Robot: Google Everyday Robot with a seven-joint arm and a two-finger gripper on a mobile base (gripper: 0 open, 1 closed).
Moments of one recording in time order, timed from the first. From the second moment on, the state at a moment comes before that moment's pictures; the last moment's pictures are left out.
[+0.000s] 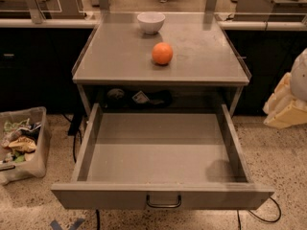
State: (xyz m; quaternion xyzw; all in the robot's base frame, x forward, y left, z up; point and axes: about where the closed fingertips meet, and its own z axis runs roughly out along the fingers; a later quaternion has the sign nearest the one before) arm 0.416 -0.247 0.935 -0.58 0.80 -0.03 0.14
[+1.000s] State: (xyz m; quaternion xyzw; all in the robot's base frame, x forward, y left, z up) arm 0.389 -0.285 0.848 -0.58 0.81 -0.01 0.09
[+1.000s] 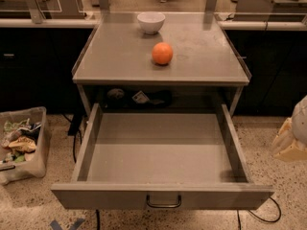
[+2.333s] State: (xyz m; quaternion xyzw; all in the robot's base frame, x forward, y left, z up) arm 0.337 -0.240 0.797 -0.53 0.82 0.20 0.11
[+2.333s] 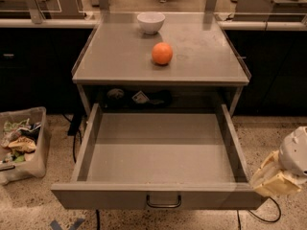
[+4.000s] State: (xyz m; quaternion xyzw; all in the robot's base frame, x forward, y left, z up) arm 0.312 -0.230 0.718 -0.52 0.83 0.19 0.07
